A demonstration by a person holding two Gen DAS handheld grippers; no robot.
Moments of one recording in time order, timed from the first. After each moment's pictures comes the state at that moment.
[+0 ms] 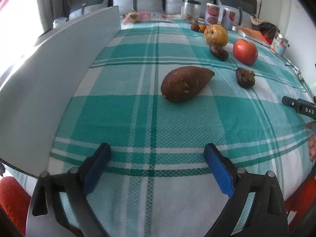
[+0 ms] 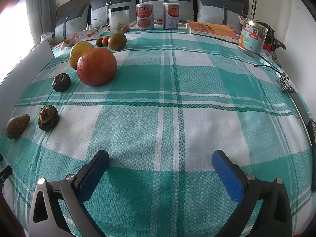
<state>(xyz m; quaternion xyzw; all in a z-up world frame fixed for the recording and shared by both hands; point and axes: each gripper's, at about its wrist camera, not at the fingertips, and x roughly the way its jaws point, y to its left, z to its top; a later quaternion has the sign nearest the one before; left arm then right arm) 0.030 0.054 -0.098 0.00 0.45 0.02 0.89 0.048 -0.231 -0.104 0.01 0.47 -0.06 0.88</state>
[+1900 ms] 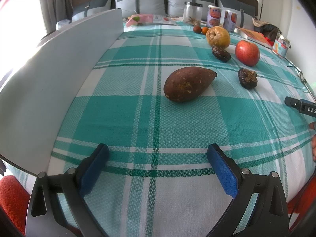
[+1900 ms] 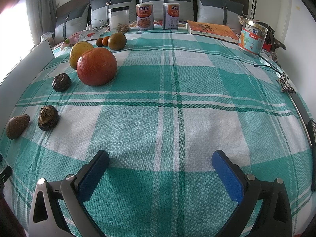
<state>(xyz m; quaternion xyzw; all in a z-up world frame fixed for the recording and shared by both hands) 0.031 0.056 -0.101 0.01 0.44 0.02 0.90 0.049 -0.231 -0.104 0.01 0.47 -0.06 0.88</state>
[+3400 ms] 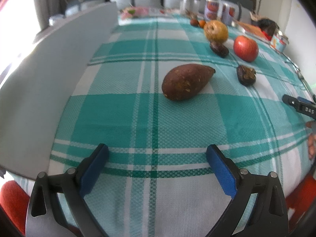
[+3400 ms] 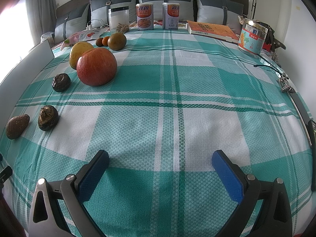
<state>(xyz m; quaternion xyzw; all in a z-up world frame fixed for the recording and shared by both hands) 0.043 0.062 -0.096 0.00 0.48 -0.01 0.87 0.049 -0.232 -0.104 0.01 0.47 -0.06 0.88</state>
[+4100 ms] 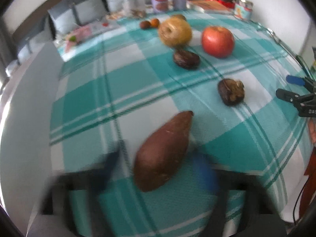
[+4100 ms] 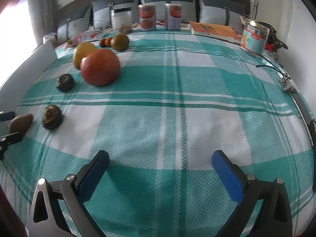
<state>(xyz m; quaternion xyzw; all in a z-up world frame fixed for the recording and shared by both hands) 0.134 0.019 -0.087 0.14 0.49 -0.14 0.85 0.044 -0.229 -0.101 0.02 0.47 -0.04 0.88</state>
